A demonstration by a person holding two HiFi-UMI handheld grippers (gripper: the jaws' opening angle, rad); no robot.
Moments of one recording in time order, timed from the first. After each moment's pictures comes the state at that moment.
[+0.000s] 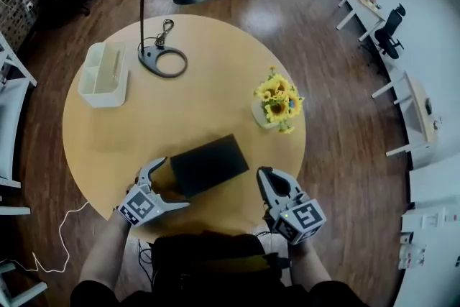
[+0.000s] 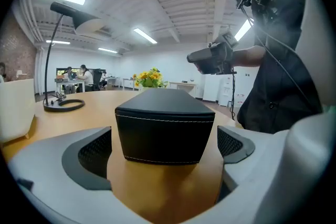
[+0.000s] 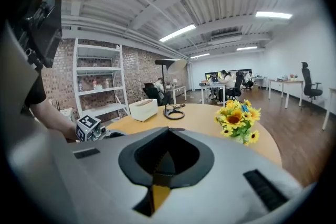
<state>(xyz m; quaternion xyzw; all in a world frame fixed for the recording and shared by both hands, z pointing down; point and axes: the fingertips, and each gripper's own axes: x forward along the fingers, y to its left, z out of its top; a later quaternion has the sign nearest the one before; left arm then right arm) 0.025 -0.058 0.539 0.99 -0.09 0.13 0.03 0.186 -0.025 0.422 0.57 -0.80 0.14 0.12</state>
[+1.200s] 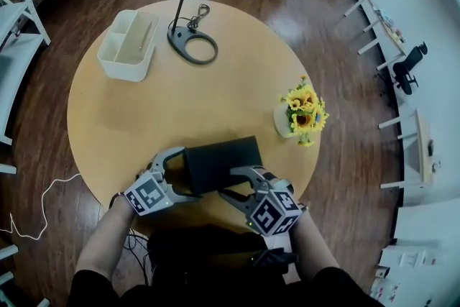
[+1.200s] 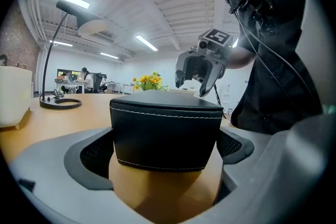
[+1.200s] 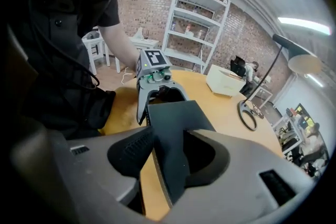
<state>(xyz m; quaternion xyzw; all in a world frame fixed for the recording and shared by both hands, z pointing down) 0.039 -0.060 0.546 0.99 -0.09 0.08 0.05 0.057 -0.027 0.513 0.14 -0.88 -0.07 0.45</state>
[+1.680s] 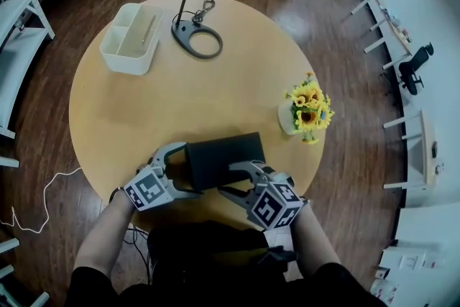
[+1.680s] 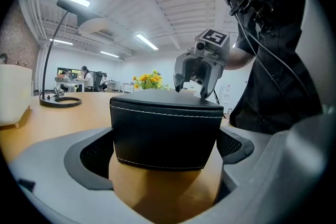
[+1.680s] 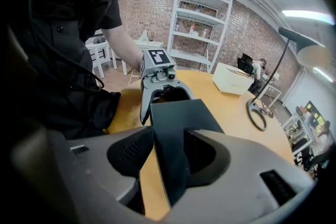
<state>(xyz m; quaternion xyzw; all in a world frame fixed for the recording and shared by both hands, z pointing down) 0.039 -0.060 0.547 0.99 -0.09 0.08 0.05 0.053 -0.026 0.518 0.10 -0.89 -0.04 0.45</state>
